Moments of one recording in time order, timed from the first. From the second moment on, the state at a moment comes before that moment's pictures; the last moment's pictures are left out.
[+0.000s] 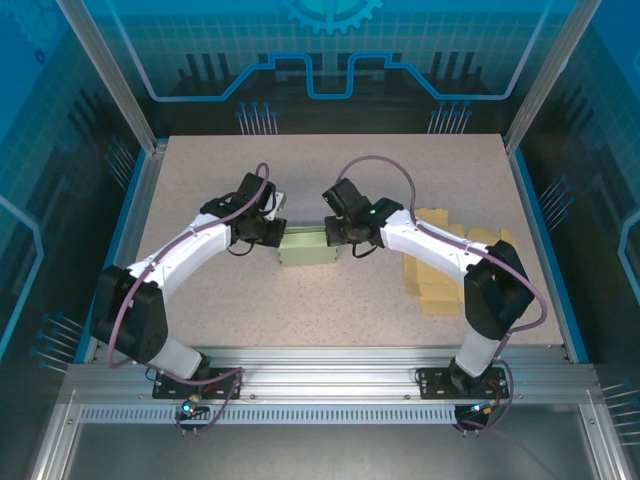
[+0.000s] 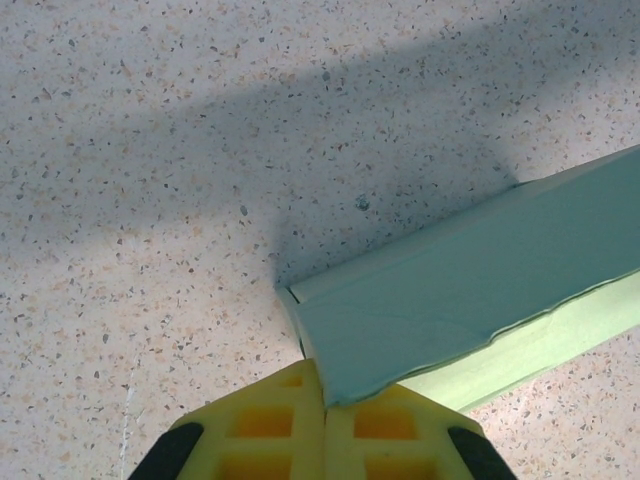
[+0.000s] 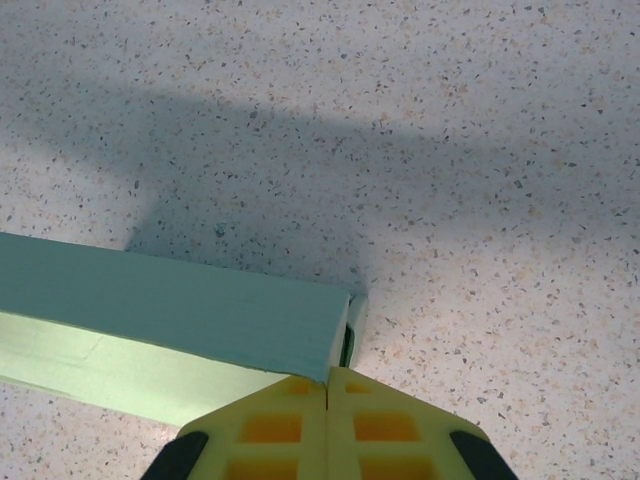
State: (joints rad) left arm -0.38 1.52 1.16 -0.71 0.07 -0.20; right arm 0.73 1.73 1.37 -0.65 0.15 0.52
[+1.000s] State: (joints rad) left arm -0.38 1.56 1.20 -0.75 0.11 -0.22; right arm 0.75 1.74 1.38 -0.68 0.21 0.49
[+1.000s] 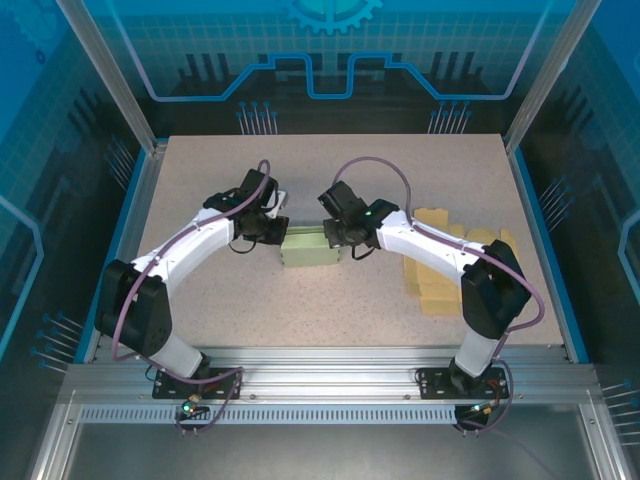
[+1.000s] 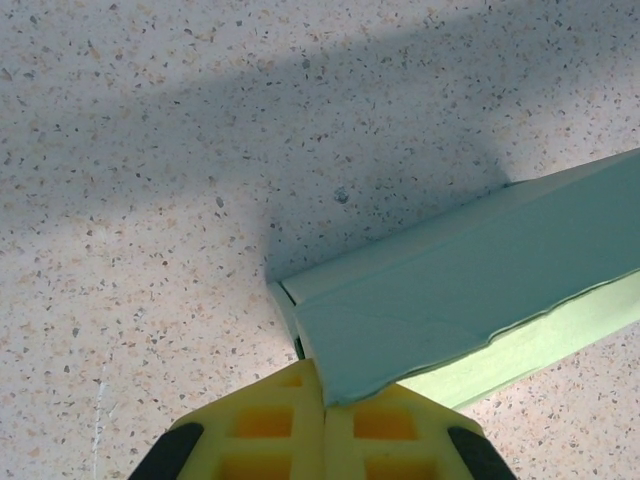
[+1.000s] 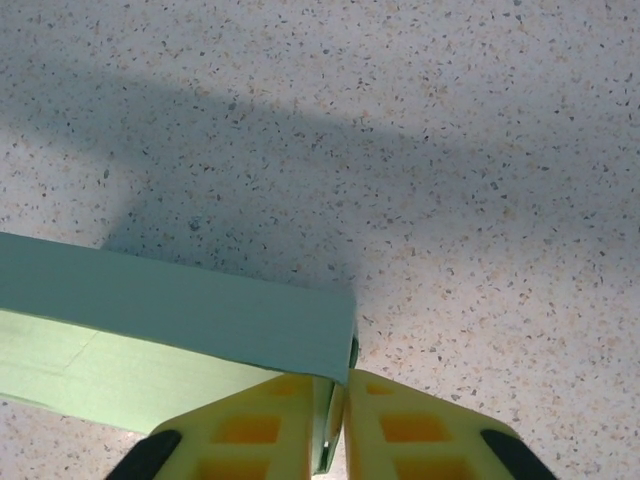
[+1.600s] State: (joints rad) left arm -0.38 1.56 1.20 -0.75 0.13 -0.22; right arm 0.75 1.79 1.40 -0.69 0.21 0.49
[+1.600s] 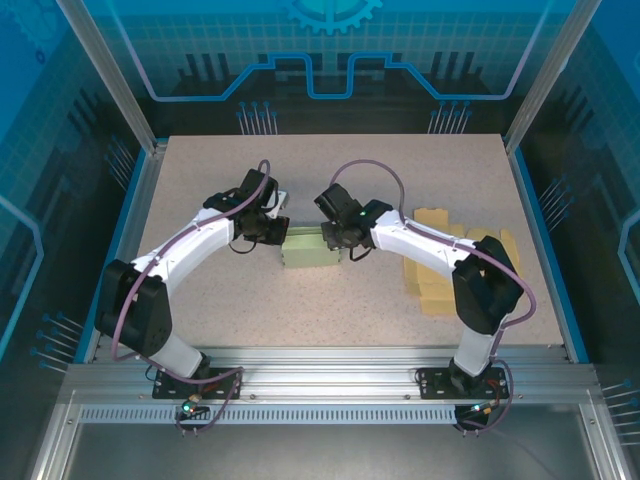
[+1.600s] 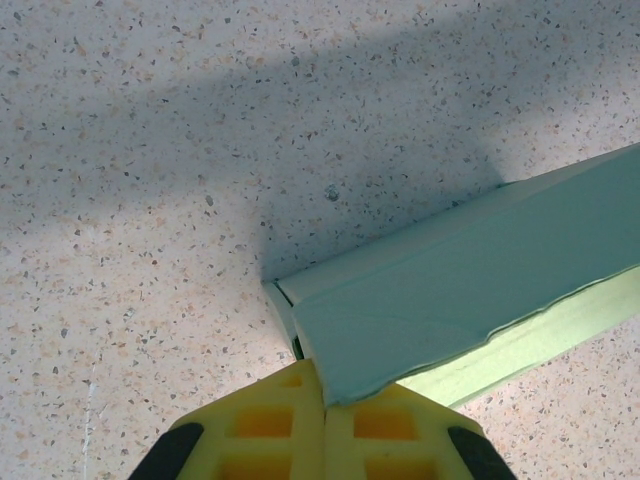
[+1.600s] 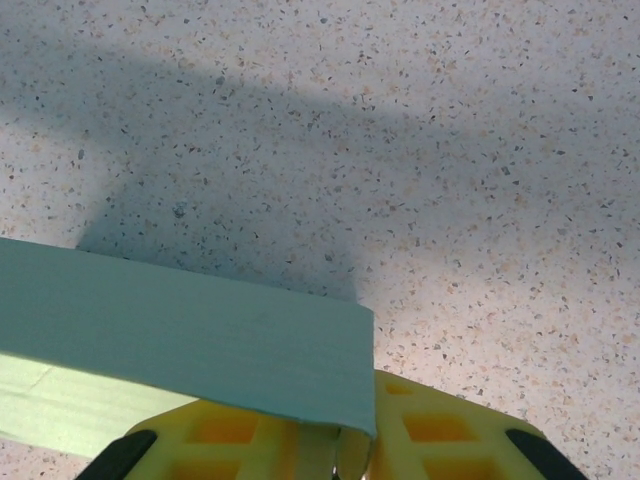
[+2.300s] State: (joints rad) left arm -0.38 1.56 1.20 -0.74 0.14 -0.25; right arm 0.76 1.81 1.42 -0.71 0.24 0.48
